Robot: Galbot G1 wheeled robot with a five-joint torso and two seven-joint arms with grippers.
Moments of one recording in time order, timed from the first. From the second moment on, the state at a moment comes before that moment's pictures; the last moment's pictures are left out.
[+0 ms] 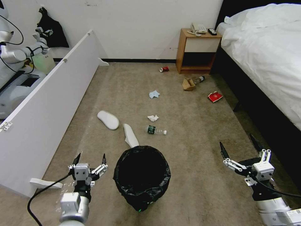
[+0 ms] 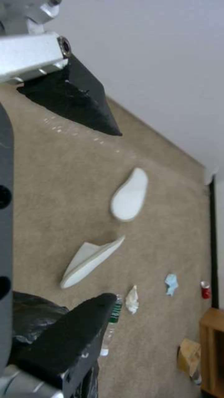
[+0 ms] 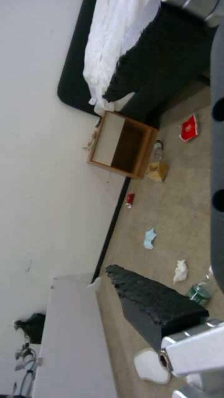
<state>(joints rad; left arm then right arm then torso) 1.71 -1.23 -0.49 -2.27 -0.26 0.23 -0.33 -1.81 1.38 0.89 2.25 0.17 0.34 -0.27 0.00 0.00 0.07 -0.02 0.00</state>
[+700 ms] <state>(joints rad) 1.48 -1.07 -0.37 -2.45 -0.92 0.65 -0.76 -1.82 1.42 0.88 2.20 0.13 0.36 -0.27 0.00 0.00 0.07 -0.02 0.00</state>
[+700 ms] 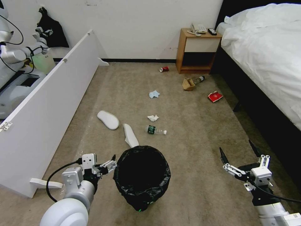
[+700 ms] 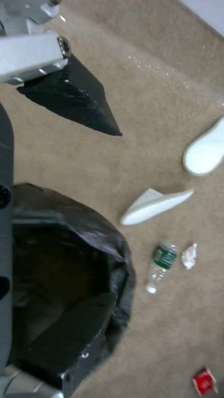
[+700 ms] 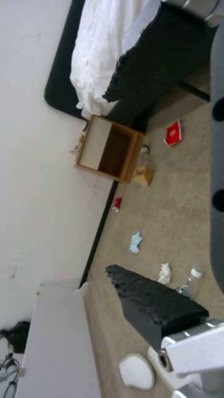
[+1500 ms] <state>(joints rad) 1.17 -0.93 -0.28 -2.36 -1.43 0.74 -1.03 -1.79 1.51 0.90 2.18 0.10 0.37 -0.27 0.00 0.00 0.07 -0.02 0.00</state>
